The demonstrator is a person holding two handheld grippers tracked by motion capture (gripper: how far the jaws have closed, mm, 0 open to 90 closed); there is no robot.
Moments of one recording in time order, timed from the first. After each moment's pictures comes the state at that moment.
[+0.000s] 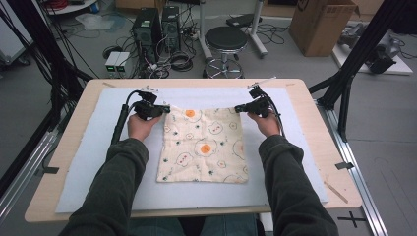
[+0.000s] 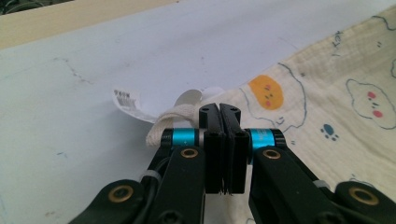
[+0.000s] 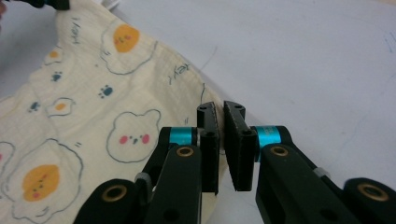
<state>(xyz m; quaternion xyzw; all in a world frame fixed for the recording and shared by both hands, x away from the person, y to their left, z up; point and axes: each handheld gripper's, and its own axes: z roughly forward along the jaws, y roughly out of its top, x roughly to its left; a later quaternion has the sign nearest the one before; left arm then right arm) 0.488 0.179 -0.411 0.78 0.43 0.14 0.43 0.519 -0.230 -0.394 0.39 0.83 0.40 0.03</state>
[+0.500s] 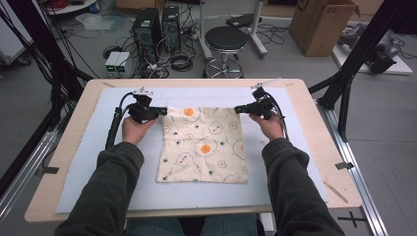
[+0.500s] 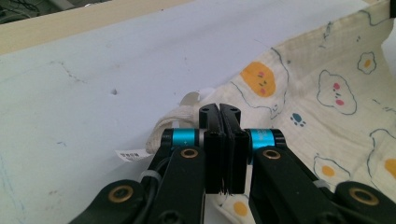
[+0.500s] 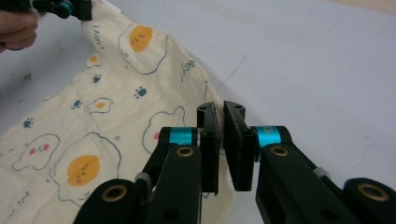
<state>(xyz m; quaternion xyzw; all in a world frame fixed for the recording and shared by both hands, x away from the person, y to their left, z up) 0.467 0.192 -0.402 0.78 0.41 0.13 0.46 0.503 -0.235 -0.384 0.37 0.82 0.44 0.02</state>
